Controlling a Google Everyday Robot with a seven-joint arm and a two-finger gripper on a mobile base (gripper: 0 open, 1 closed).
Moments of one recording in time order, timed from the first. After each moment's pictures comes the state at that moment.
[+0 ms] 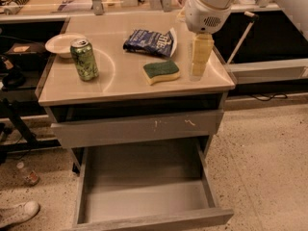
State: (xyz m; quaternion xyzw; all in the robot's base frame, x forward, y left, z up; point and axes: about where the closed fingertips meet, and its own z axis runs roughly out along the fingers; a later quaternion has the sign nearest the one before) arm 0.610 -0.095 0.944 -0.74 0.65 -0.03 0.18
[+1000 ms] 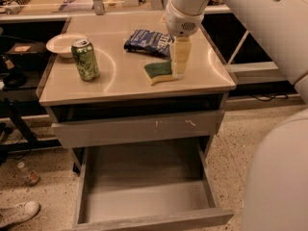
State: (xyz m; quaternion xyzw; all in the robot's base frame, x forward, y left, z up) arm 0.665 -0.059 0.909 -0.76 0.63 -0.03 0.17
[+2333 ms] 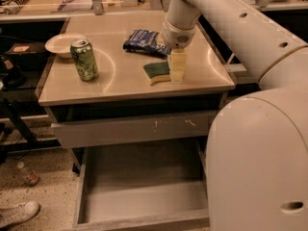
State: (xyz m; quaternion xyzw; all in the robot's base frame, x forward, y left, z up) arm 0.699 -0.060 0.848 -0.77 0.62 0.01 0.13
